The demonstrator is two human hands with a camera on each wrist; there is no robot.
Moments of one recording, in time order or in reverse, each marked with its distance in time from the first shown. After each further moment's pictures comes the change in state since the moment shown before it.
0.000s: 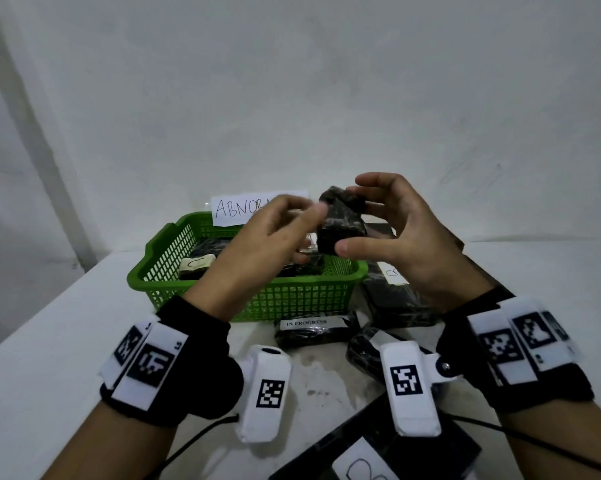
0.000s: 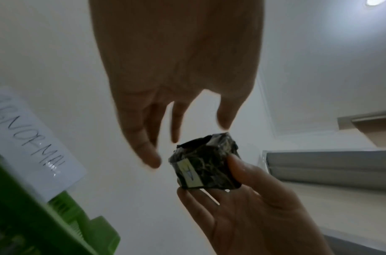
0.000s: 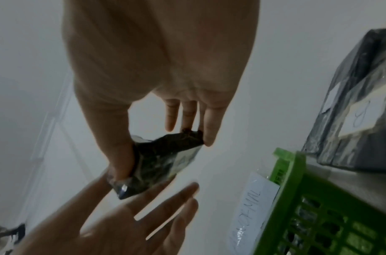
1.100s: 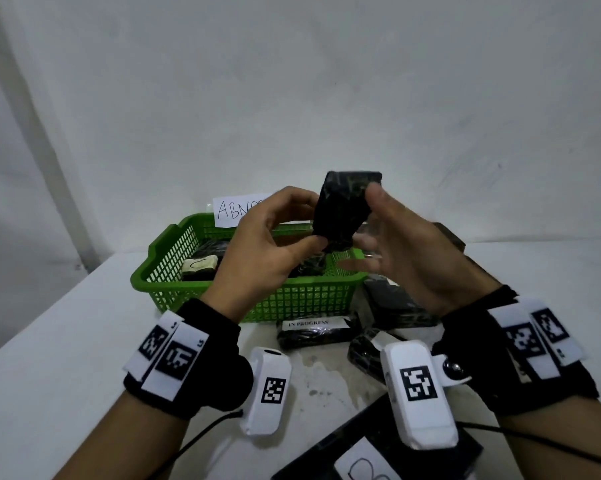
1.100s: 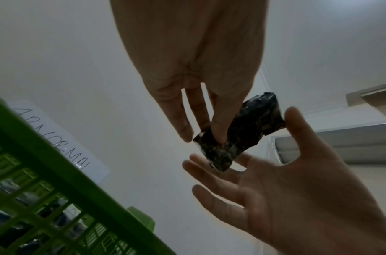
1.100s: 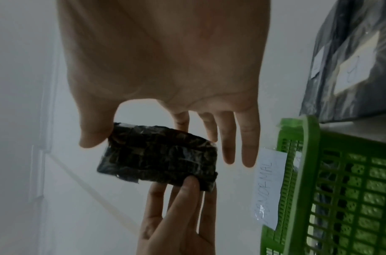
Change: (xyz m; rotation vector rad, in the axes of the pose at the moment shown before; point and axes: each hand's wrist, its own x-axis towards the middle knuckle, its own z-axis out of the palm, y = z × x) left_hand 0.005 -0.016 -0.004 0.088 0.077 0.323; right_hand -0.004 -0.011 0.006 0.226 -0.165 0.177
